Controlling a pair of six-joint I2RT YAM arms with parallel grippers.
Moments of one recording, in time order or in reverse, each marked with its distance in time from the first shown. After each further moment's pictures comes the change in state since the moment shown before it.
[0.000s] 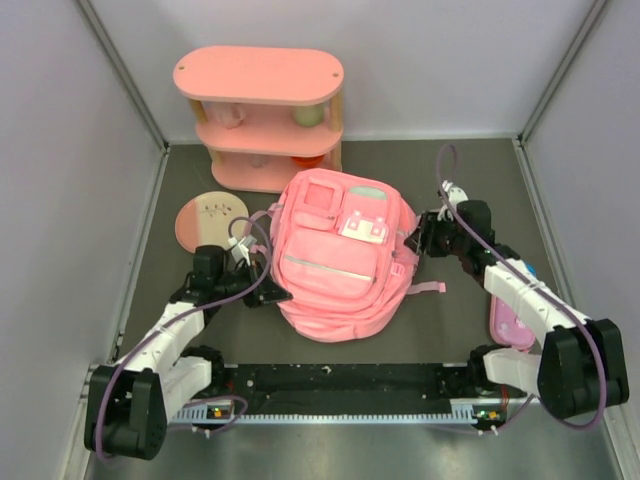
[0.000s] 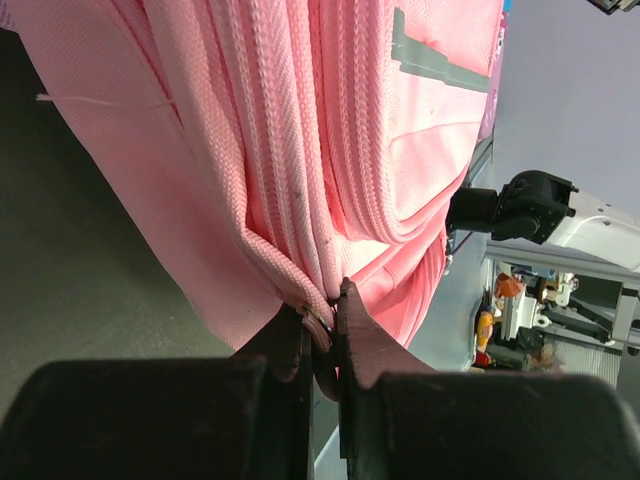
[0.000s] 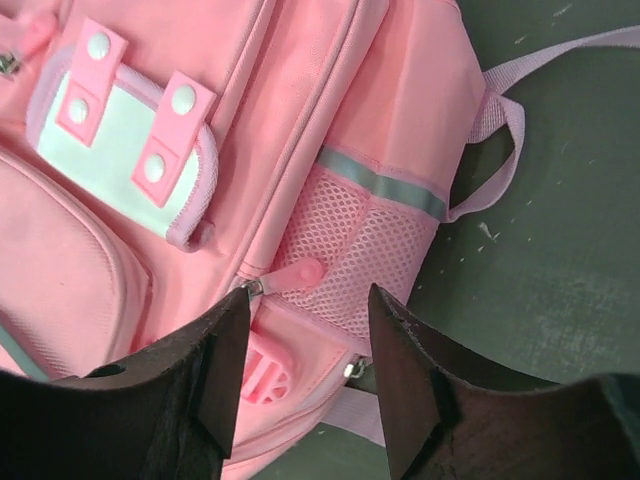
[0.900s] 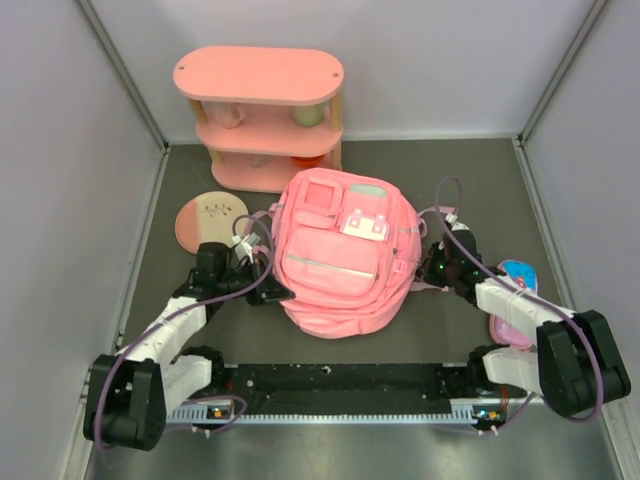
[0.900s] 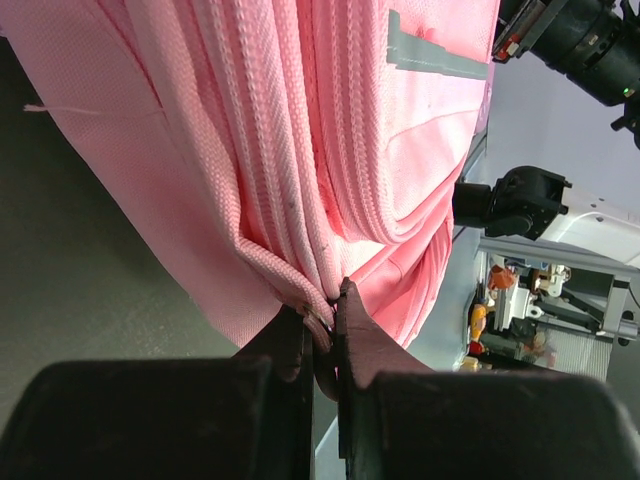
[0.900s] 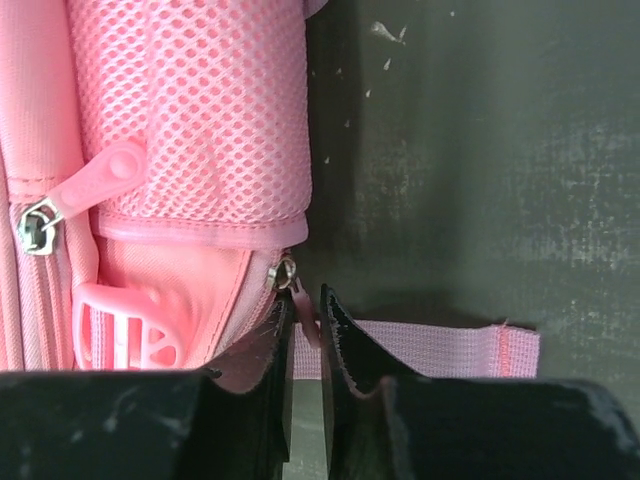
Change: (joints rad) left arm -0.014 0.052 0.023 0.015 0.005 -0.007; right arm 0.066 0.014 -0.227 0.051 0.238 0.217
